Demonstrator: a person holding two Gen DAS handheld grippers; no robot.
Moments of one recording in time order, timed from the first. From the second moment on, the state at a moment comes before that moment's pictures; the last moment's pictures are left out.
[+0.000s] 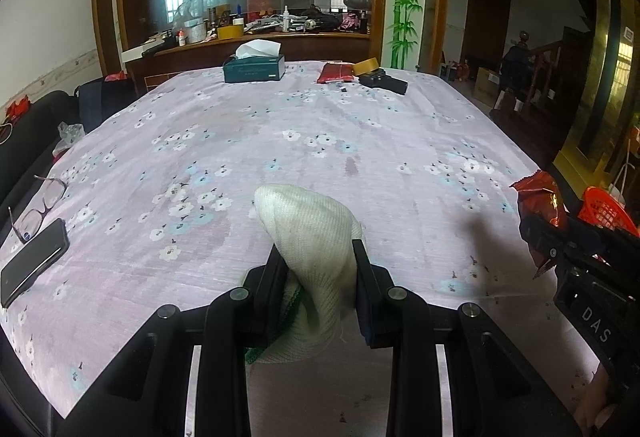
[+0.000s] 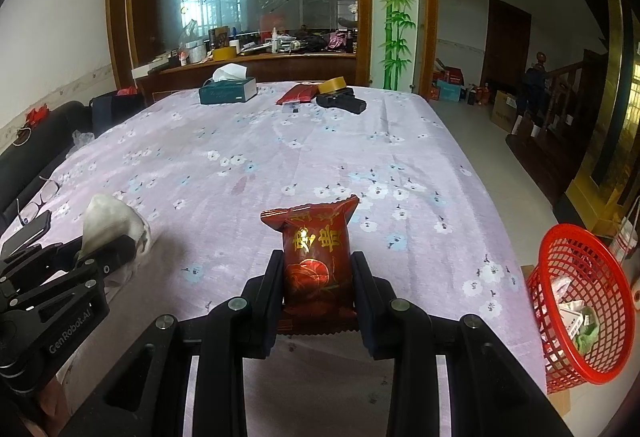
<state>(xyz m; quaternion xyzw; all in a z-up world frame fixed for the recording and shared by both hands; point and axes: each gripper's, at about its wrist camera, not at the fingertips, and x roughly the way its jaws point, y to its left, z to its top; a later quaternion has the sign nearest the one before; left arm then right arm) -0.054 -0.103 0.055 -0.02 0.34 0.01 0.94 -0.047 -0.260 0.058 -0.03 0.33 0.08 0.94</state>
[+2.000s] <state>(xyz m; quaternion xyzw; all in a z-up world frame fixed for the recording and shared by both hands) -0.098 -0.292 0.084 0.11 0.28 -0.21 0.93 -0.179 -0.473 0.081 0.05 0.27 -0.27 0.92</state>
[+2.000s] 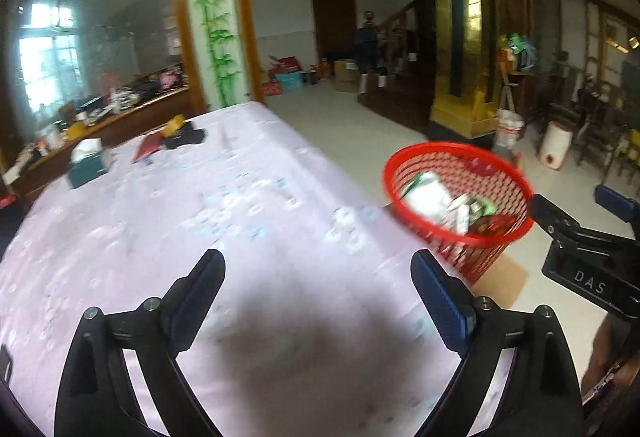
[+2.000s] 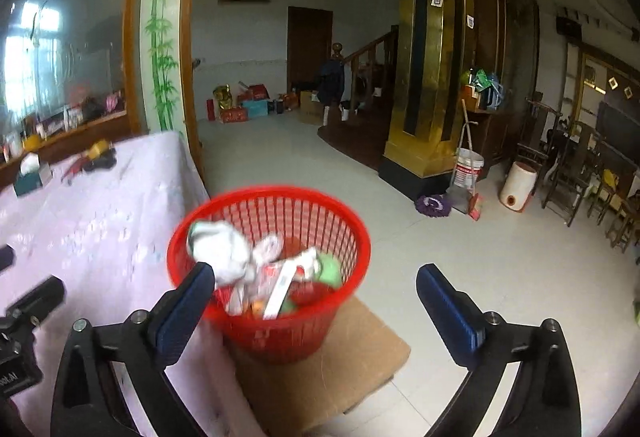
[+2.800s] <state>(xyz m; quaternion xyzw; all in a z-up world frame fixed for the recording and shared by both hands) -0.144 -0.237 0.073 0.09 0.26 -0.12 0.95 -0.202 -0.420 0.075 0.01 0.28 -0.24 0.93</state>
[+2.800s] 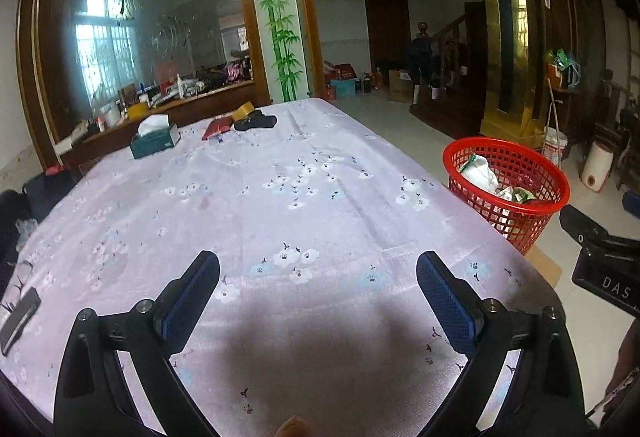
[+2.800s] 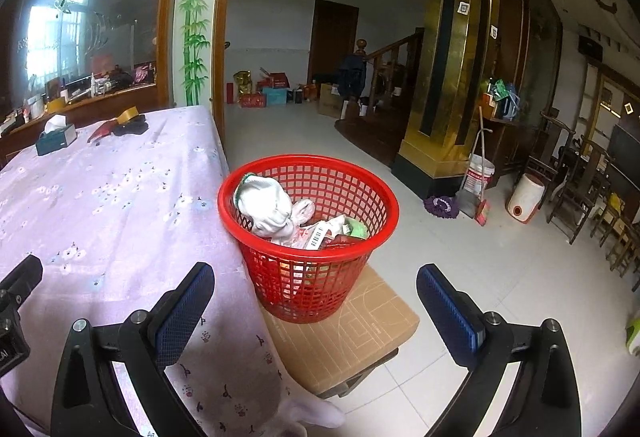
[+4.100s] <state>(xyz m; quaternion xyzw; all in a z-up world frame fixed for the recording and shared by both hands) -0.150 -0.246 0.066 0.13 0.26 -0.10 0.95 -0.195 -0.418 0.074 0.01 0.29 -0.24 0.93</state>
